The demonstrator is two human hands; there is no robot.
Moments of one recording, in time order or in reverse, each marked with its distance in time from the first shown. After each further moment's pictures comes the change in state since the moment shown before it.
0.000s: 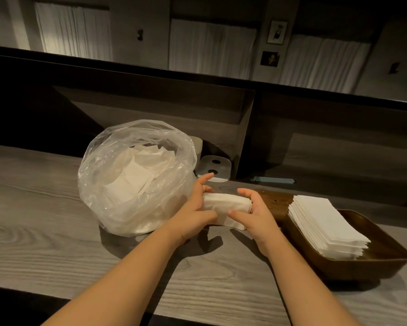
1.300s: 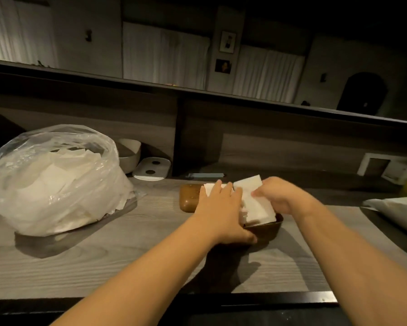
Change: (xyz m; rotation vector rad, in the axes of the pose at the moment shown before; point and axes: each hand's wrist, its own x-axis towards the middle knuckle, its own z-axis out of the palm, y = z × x) left_hand 0.018 0.127 0.184 1.047 -0.311 0.073; right_hand -0.054 -0.068 -0.209 -0.366 0.173 0.492
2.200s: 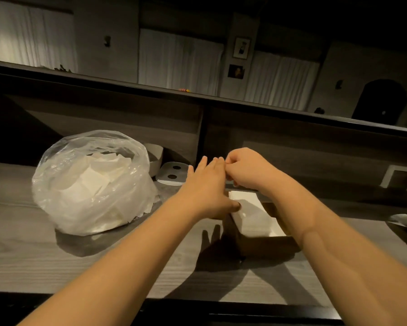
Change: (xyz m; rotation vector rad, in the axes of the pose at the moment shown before) left_hand -0.033 -0.058 -0.061 -0.167 0.220 -0.145; right_hand -0.069 -0.103 0.070 -0.401 0.088 -0.598
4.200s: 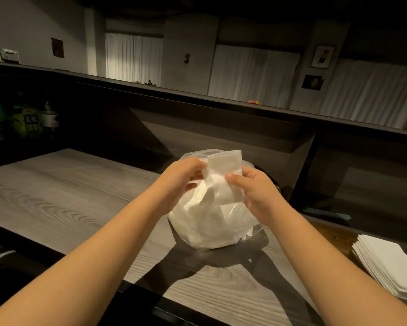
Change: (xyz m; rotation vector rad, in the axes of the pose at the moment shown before) left_hand -0.085 -0.234 -0.114 -1.081 0.365 -0.354; right_hand 0.063 -0.147 0.159 0.974 -0.280 -0.220
